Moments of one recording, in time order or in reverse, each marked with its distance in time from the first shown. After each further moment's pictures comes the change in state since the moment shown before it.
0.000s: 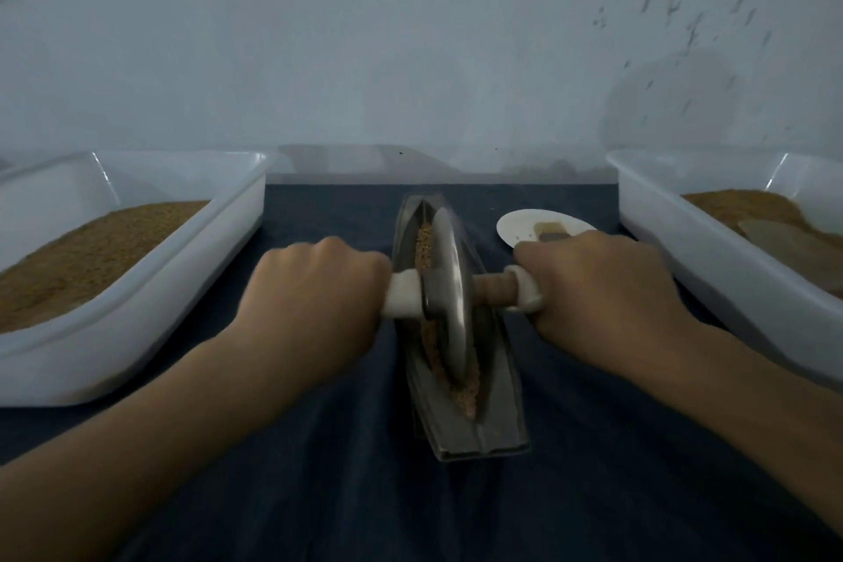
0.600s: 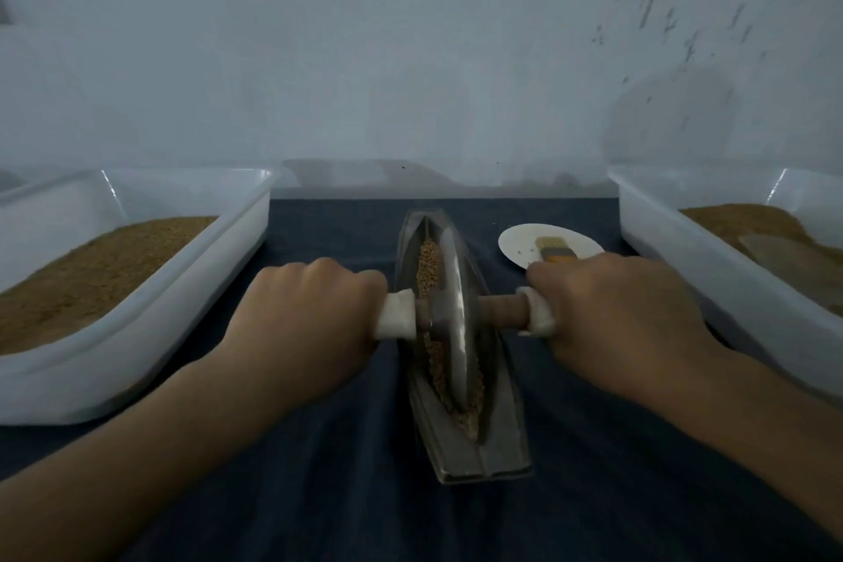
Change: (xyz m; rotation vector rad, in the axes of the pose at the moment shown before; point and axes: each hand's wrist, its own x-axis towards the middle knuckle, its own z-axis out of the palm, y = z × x) left_hand -0.003 -0.014 0.007 -0.004 0.052 0.056; right_hand -0.008 0.003 -0.009 -0.037 -0.018 -0.013
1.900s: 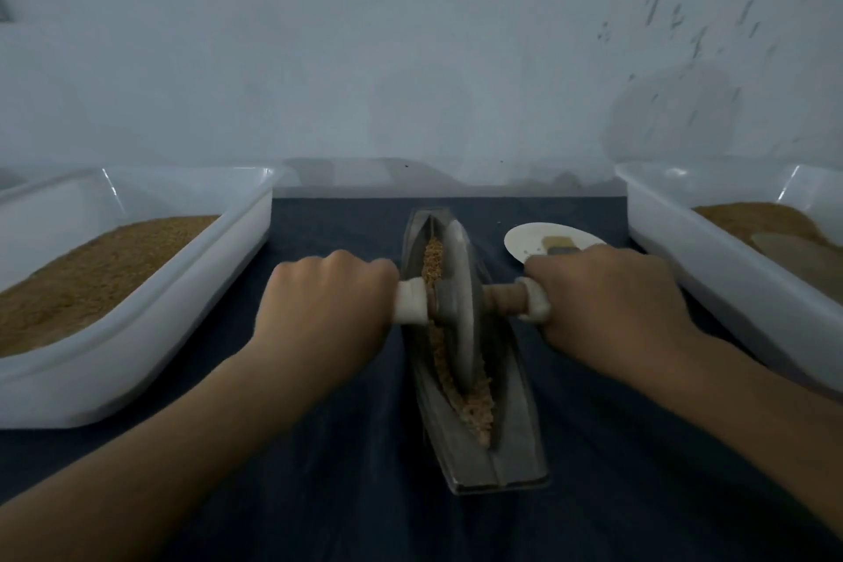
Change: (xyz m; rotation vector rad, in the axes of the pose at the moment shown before) left_hand 0.014 0.013 0.006 0.064 -0.068 -0.140; right_hand 0.018 -0.003 0.009 -0.069 -0.107 0.079
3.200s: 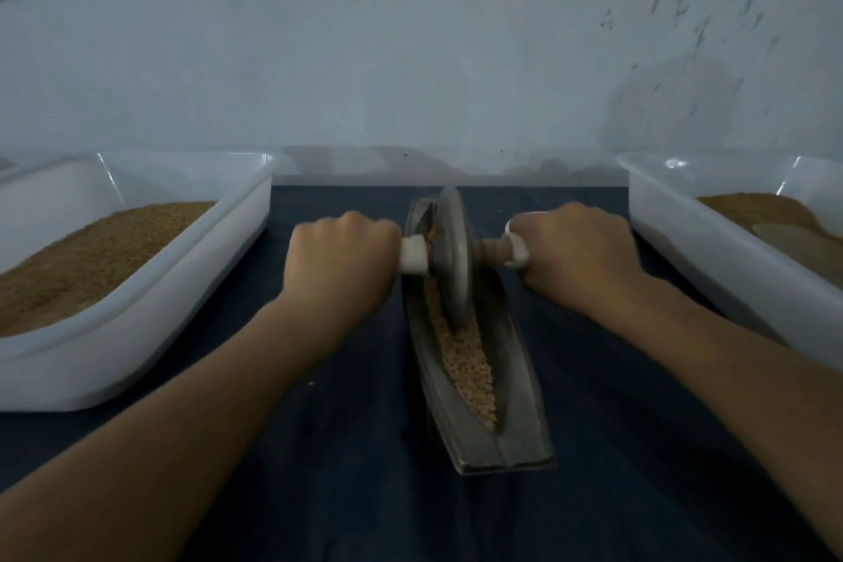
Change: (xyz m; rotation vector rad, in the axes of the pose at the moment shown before) left_hand 0.031 0.006 0.019 0.063 0.013 -0.107; right_hand 0.043 -0.002 0.014 0.081 -0.078 0.068
